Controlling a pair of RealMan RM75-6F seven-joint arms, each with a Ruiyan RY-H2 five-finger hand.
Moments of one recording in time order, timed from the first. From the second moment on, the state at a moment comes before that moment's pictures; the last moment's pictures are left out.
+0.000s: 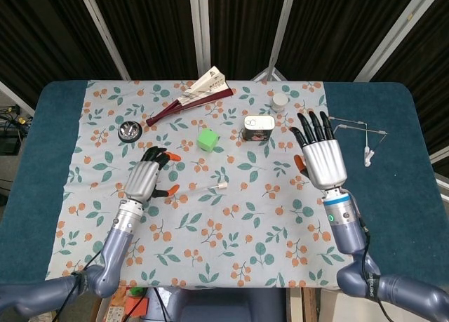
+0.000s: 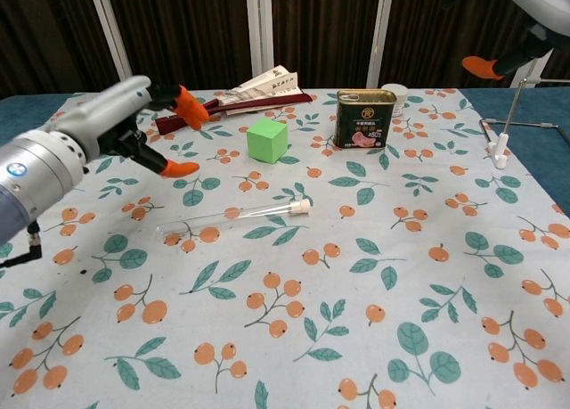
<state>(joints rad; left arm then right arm) -0.62 -1.72 -0.28 -1.44 1.24 1.17 0.13 0.61 -1.46 0.28 -1.51 -1.31 1.34 -0.49</state>
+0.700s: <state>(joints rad) -0.28 -1.20 -0.05 -1.80 1.41 1.41 0.11 0.23 -1.14 0.09 -1.79 -1.22 1.44 -0.23</state>
